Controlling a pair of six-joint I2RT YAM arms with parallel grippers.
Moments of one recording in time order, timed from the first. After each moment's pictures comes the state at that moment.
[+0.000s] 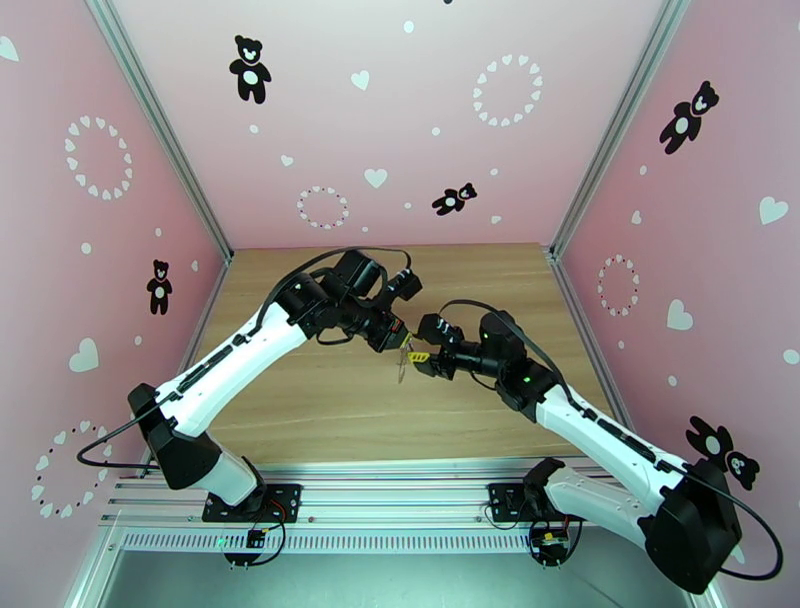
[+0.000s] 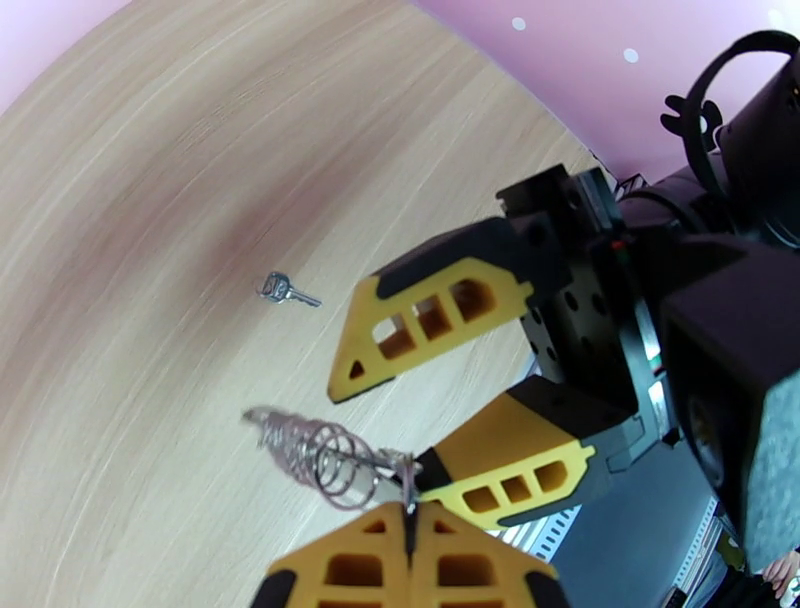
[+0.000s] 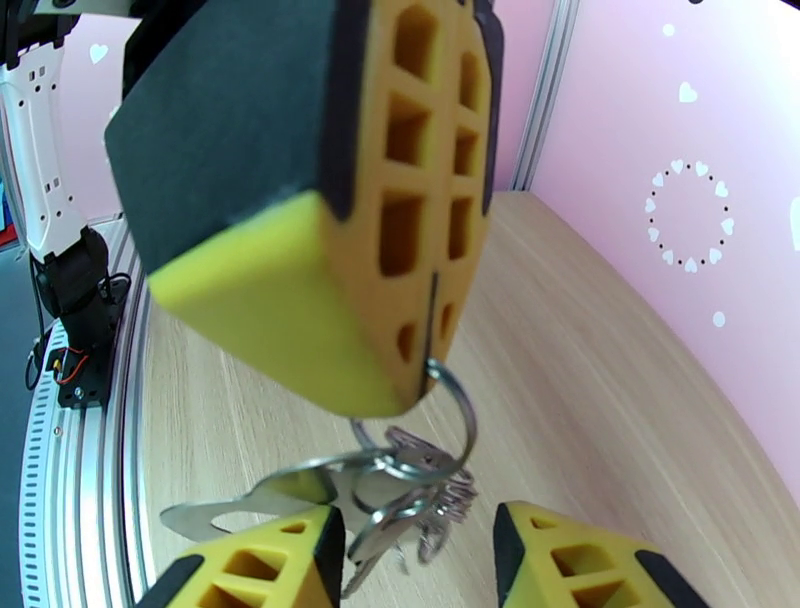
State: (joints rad) left arm -0.77 1.59 1.74 -1.06 0.40 -0.10; right arm 0.59 1.07 0.69 0.09 -0.57 -0.35
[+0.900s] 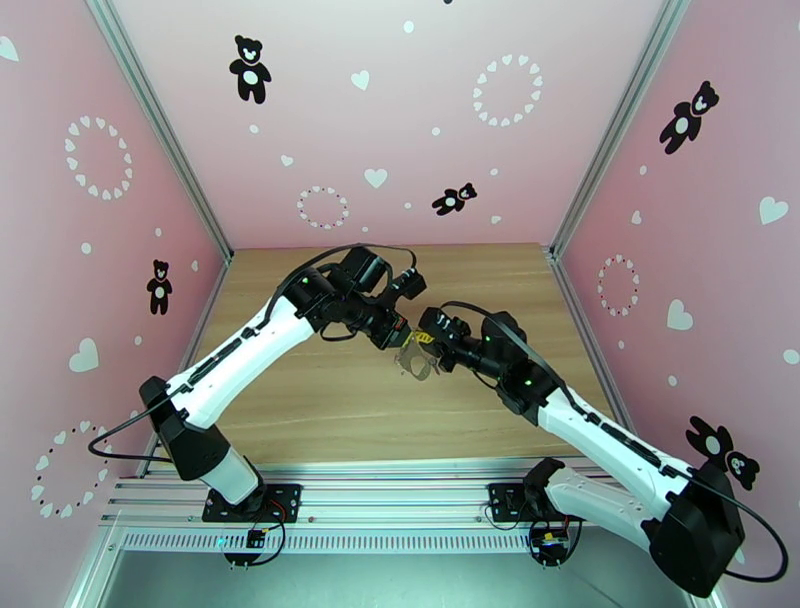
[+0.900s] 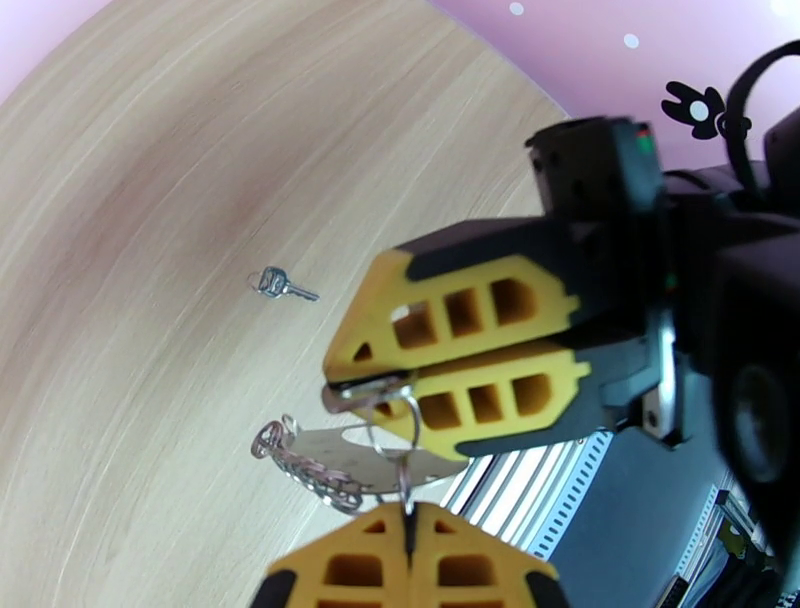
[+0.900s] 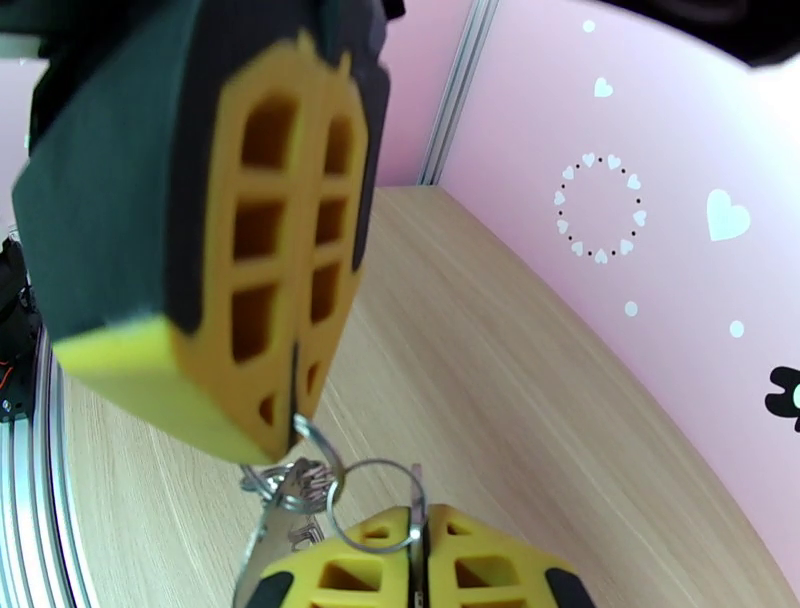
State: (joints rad) left arm -0.77 1.64 1.80 -1.11 0.41 -0.07; right arm 0.60 1.04 0.71 0.10 -0.36 -0.38
